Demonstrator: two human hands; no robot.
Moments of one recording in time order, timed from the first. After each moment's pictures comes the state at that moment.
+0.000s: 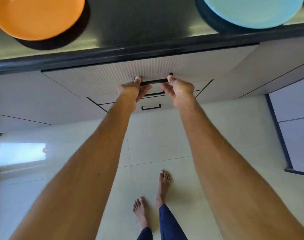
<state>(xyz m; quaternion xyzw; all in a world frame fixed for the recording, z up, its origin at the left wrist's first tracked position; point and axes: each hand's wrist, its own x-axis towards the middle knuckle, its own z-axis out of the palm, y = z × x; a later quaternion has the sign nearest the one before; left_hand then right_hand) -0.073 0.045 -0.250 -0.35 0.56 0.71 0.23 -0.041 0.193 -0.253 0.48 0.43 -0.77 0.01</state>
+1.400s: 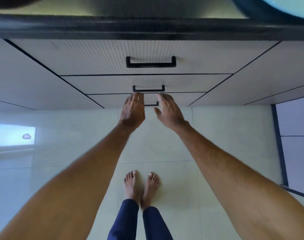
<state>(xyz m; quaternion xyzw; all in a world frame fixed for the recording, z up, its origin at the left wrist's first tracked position) -0.042 0.043 -0.438 0.17 0.97 0.17 0.07 -0.018 0.214 -0.425 -0.01 0.96 -0.24 0.12</state>
